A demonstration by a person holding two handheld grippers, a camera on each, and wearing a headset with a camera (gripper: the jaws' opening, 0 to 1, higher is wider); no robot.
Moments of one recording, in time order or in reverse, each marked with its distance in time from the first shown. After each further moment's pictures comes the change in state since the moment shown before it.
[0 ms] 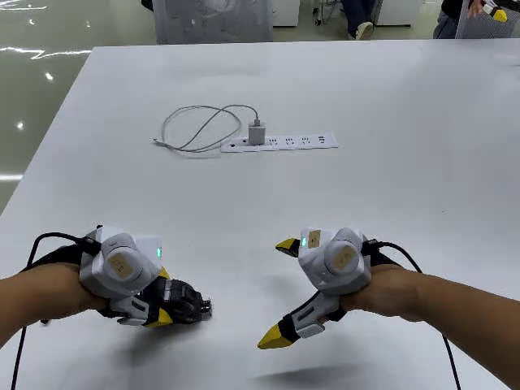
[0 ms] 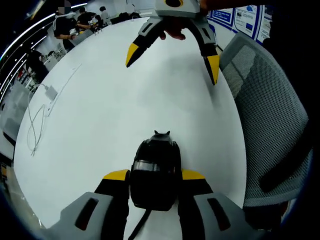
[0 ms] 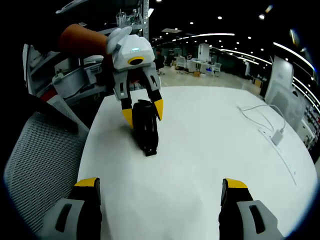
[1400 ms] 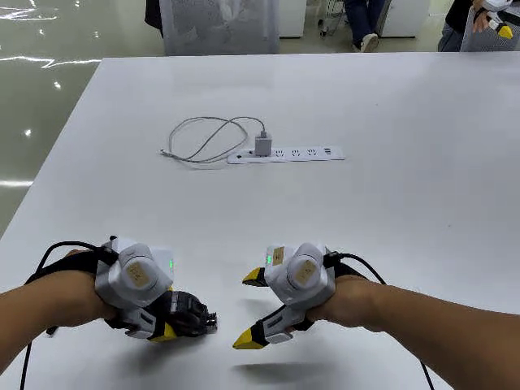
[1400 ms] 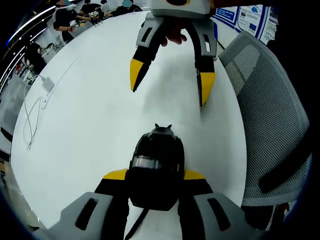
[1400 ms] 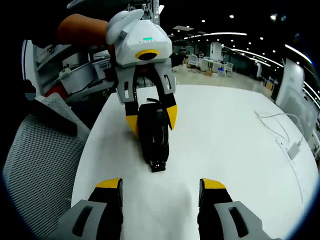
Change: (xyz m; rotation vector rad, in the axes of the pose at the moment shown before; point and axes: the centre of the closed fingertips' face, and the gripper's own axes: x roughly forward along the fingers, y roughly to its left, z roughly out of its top) left arm 0.006 -0.001 -0.008 -0.032 0.061 -0.023; right arm 0.048 0.011 0.020 -0.054 0.026 0.090
